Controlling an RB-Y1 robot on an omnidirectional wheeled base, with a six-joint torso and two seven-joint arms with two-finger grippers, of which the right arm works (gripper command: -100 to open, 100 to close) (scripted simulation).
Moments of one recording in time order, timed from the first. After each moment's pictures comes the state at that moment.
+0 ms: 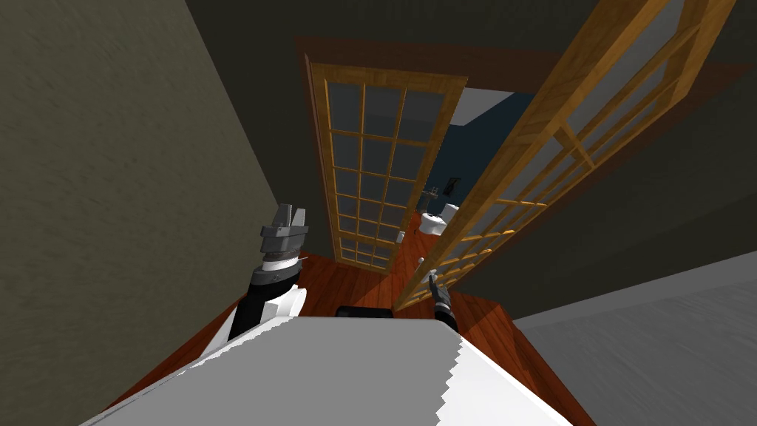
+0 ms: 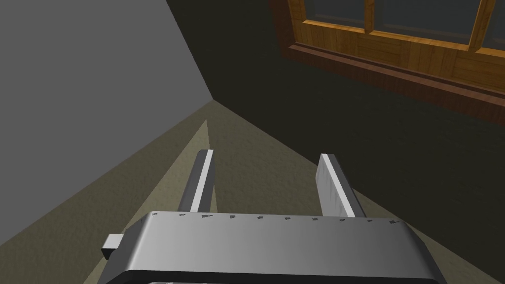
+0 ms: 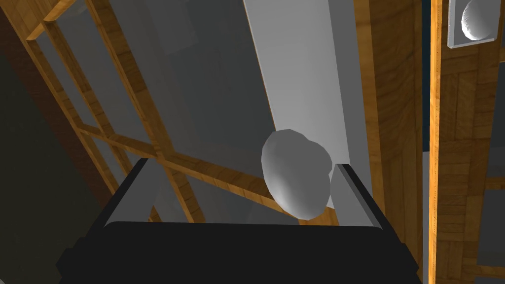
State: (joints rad) arm 0.07 -0.11 -0.57 -0.67 0.21 -0.73 0.96
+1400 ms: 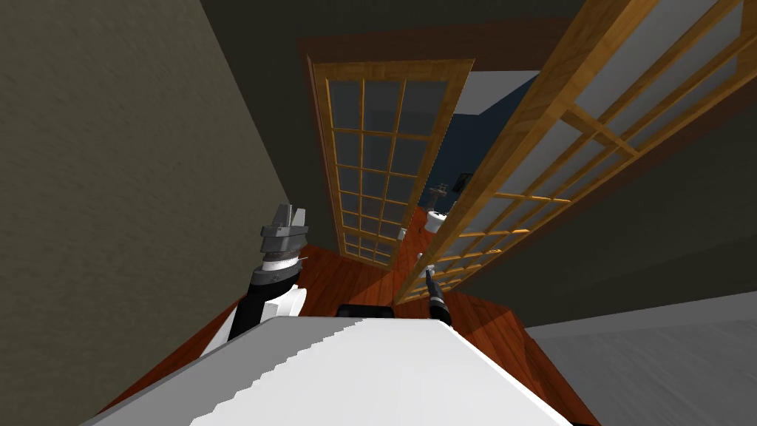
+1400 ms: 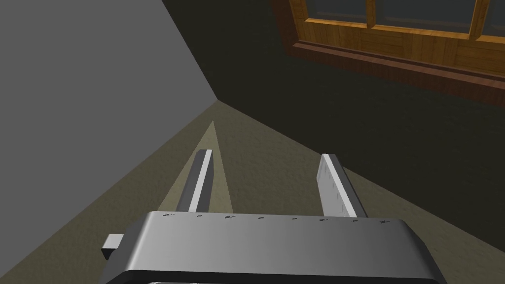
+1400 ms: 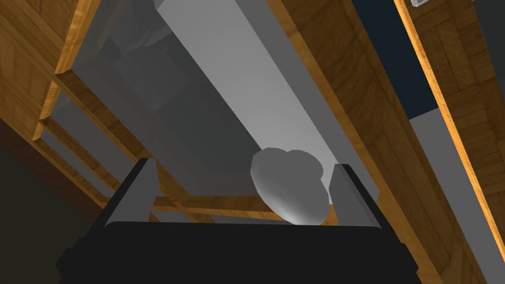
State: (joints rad) arm 0.05 -0.11 -0.47 -0.67 0.15 -0.76 0.67
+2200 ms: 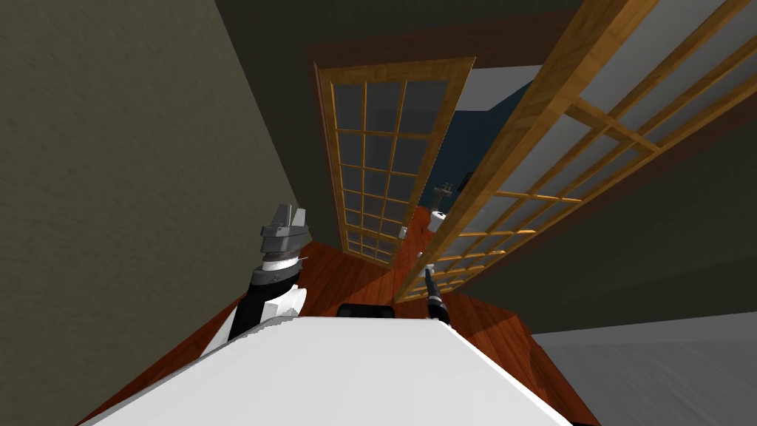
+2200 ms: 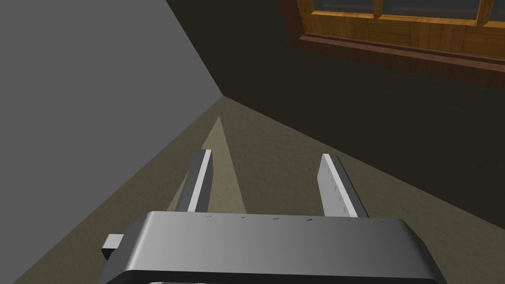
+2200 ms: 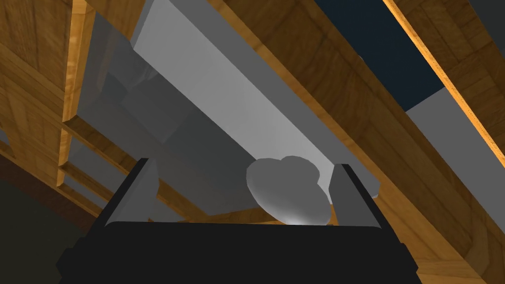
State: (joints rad) arm 0.05 -0.12 -0.42 -0.66 0.11 -0.77 0.50
